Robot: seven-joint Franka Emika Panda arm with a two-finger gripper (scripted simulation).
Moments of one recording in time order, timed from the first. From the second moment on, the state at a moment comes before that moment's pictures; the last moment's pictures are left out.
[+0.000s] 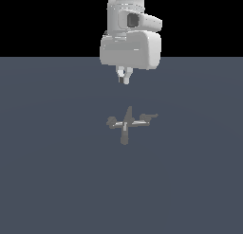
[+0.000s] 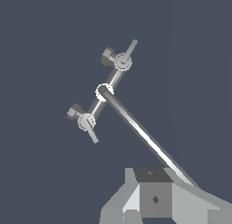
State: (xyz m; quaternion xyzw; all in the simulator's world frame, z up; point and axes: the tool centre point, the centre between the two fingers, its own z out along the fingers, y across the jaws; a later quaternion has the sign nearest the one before) arm -0.042 -0.007 0.227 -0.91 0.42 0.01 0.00
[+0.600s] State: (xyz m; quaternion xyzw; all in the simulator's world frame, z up) arm 0.024 -0.047 0.151 -0.84 0.54 0.01 0.00
